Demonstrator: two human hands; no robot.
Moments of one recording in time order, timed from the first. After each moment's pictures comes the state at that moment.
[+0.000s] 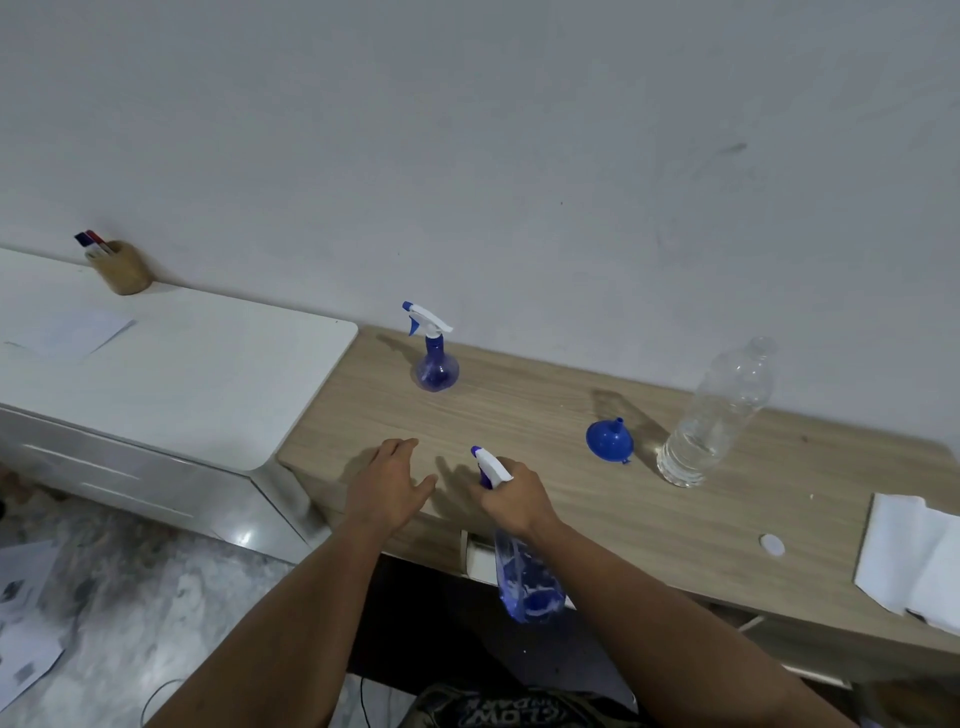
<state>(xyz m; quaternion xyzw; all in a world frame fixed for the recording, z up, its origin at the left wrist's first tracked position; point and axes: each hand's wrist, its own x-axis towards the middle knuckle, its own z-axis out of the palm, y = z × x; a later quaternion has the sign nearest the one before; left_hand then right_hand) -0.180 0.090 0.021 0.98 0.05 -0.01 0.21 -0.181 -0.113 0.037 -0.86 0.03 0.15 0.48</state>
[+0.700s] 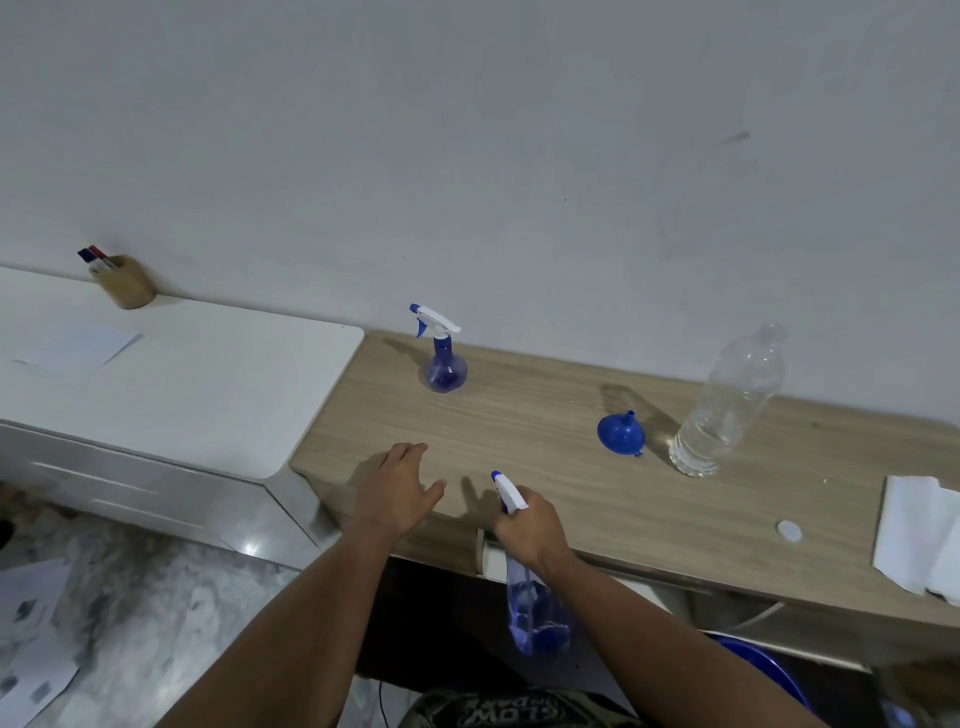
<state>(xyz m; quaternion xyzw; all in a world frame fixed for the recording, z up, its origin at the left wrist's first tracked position) -0.183 0.106 0.020 0.98 0.02 -0.01 0.18 -0.209 -0.104 -0.004 -0.86 0.09 0.14 0.47</state>
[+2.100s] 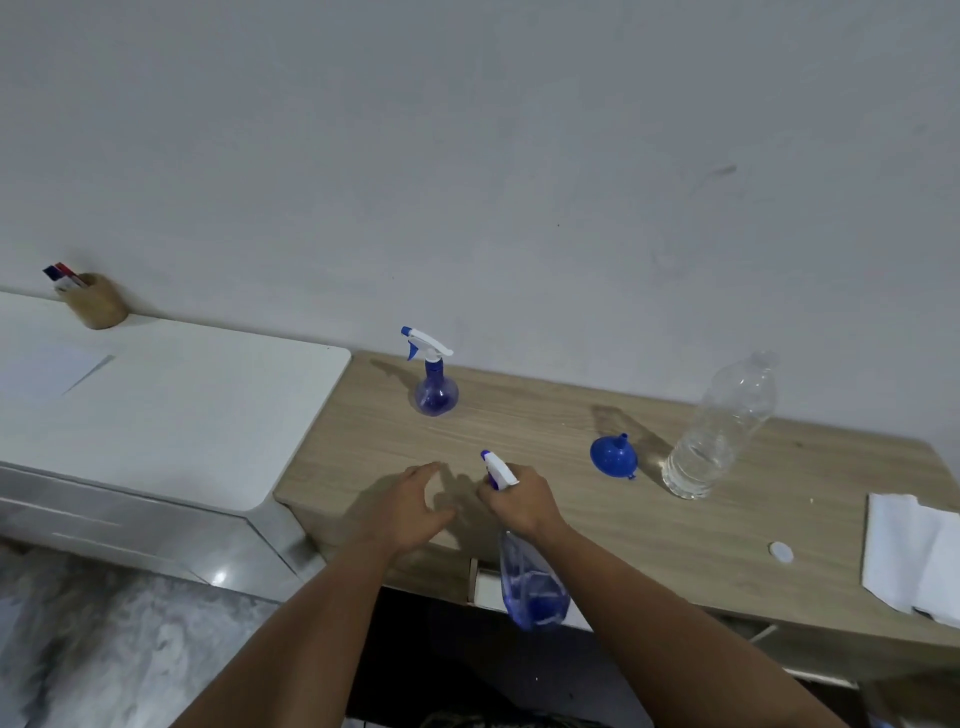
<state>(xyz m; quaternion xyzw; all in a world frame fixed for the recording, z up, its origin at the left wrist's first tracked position) -0.164 0.099 0.031 0.94 0.00 -0.10 0.32 -0.148 -0.095 0.023 -0.86 0.10 0.12 0.49</state>
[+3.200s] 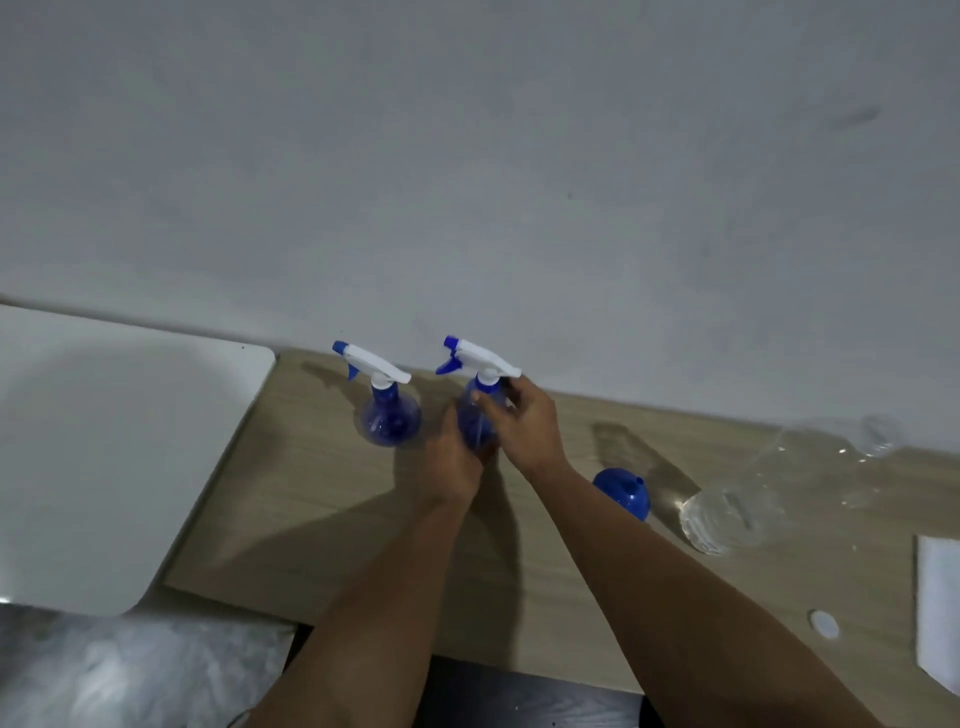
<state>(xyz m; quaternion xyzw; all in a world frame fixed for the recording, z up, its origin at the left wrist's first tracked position) 0.024 -0.011 -0.005 0.91 0.06 0.00 0.41 0.049 -0.120 0.009 -0.78 0.05 -0.05 0.62</state>
